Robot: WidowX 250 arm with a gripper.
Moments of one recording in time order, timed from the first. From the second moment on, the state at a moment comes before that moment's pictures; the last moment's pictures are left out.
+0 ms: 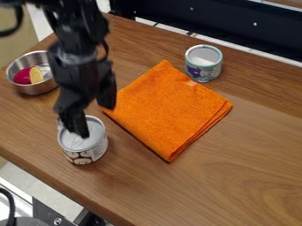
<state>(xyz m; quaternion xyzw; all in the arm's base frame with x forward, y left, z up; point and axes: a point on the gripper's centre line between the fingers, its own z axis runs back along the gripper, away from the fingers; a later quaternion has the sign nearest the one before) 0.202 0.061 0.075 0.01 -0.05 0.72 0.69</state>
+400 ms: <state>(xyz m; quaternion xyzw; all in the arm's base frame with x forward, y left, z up) 0.214 0.034 0.087 0.04 -0.08 0.72 0.69</state>
